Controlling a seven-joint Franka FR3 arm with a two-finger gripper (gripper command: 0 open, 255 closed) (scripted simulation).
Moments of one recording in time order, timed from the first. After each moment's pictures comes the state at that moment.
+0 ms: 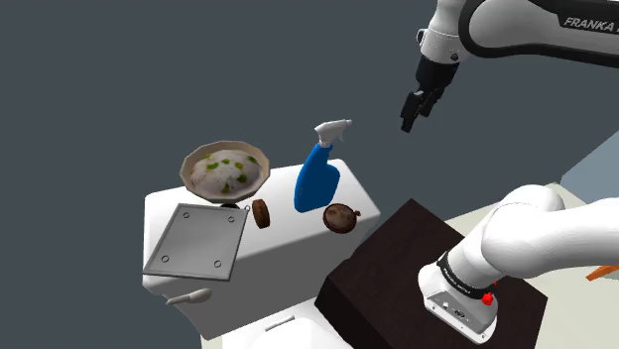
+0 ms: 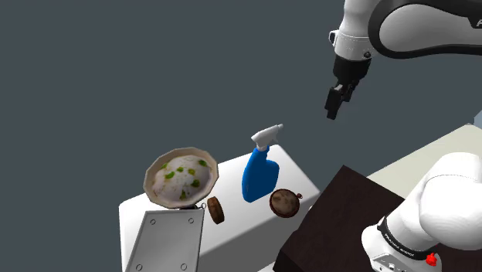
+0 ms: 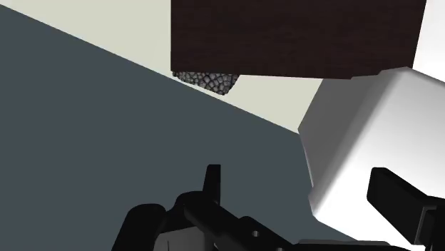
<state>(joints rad) -0.01 -0.74 0.02 -2.41 -0.11 1.61 -0.02</state>
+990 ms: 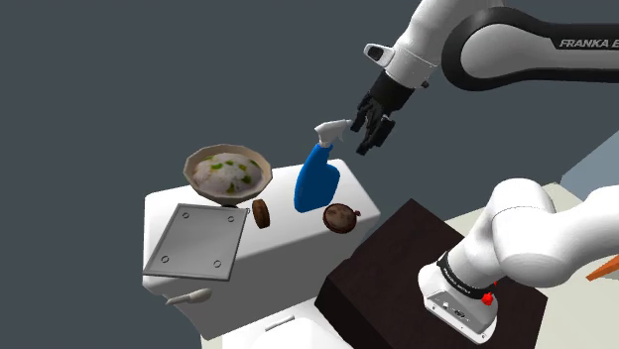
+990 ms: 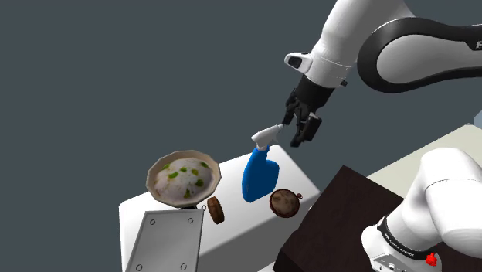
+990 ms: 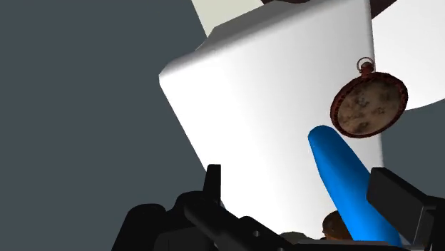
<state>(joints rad) 0.36 -0.72 -0.11 -2.55 0.12 2.05 -0.60</state>
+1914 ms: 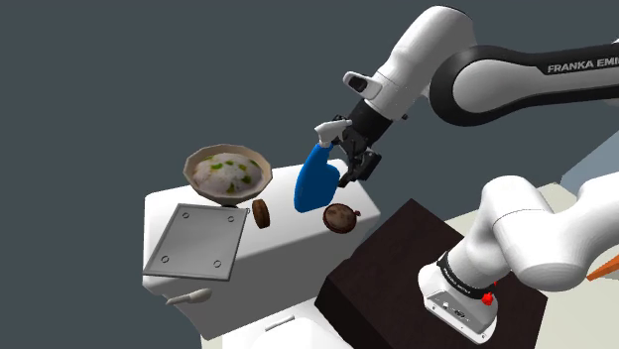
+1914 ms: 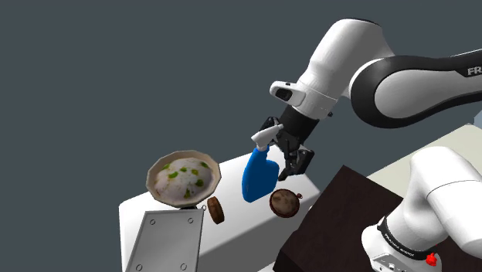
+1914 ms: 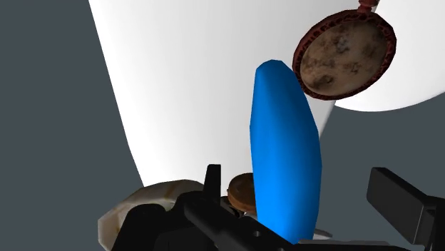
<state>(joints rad) 0.62 -0.69 -0.18 -2.66 0.29 2.30 -0.96</state>
